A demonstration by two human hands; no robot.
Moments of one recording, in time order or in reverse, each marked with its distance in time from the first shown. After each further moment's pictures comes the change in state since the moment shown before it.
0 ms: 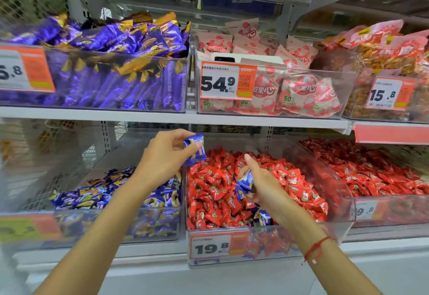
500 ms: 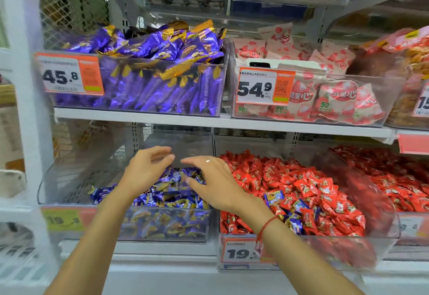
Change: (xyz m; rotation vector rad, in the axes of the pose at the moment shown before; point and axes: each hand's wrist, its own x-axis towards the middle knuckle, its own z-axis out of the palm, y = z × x) left_hand -0.014 -0.065 -0.073 0.113 0.105 -0.189; right_hand 0.023 -0.017 0.122 -0.828 -0.213 -0.789
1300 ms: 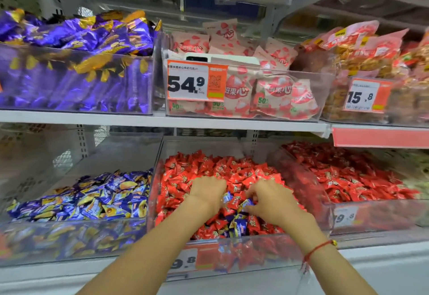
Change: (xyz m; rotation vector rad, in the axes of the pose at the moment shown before) left_hand -0.005 0.081 0.220 1.032 -0.463 0.397; right_hand -0.114 0.130 -0.100 -0.475 -0.122 0.491
